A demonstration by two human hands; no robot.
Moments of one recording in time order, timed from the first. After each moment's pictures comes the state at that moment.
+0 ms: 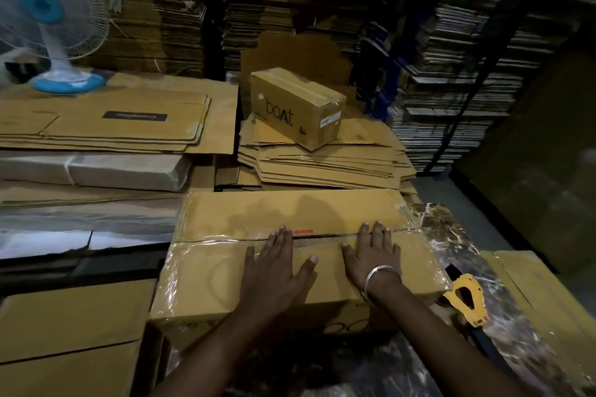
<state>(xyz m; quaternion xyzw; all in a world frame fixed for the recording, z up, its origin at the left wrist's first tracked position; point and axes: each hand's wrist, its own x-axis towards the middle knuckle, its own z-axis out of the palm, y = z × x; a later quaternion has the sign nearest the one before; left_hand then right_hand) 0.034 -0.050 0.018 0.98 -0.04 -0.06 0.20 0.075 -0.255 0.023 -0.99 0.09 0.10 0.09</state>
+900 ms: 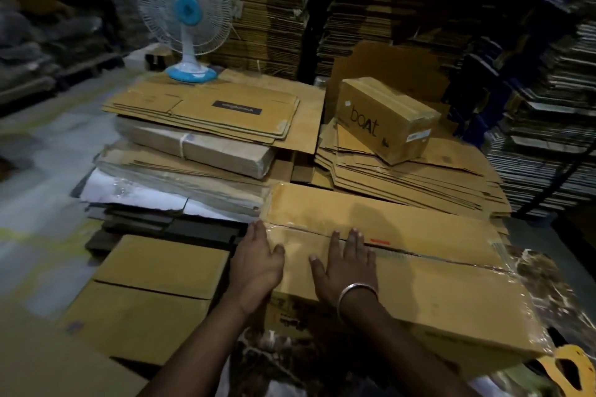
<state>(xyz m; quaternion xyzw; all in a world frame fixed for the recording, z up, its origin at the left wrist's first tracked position) -0.001 0.090 0.018 0.91 0.21 0.06 0.34 0.043 -0.084 0.024 -0.98 -0.13 0.12 0.07</state>
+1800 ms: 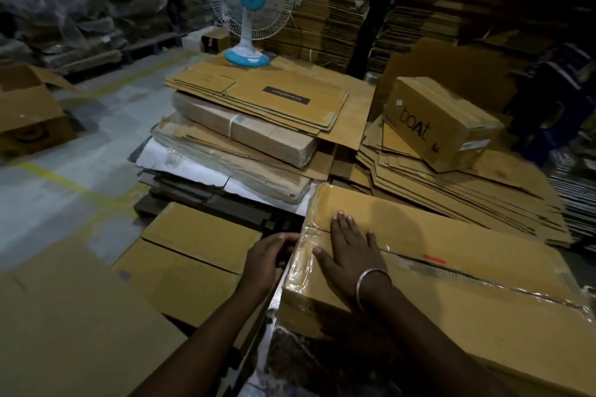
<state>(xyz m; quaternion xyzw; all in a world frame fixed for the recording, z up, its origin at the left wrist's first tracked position) -0.053 0.126 -0.010 0.65 0.24 0.14 0.71 0.043 -0.037 0.020 -0.94 -0.32 0.10 0.05</state>
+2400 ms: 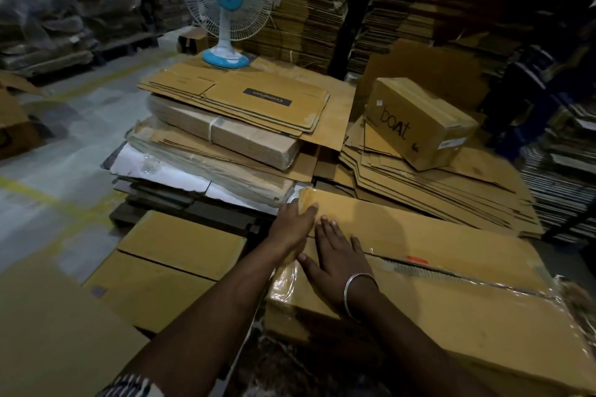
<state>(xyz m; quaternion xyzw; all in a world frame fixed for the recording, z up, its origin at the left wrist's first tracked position) 0.057 0.111 0.020 0.80 0.24 -0.01 0.54 0.043 -0.038 0.018 -0.94 -0.32 0.10 0.07</state>
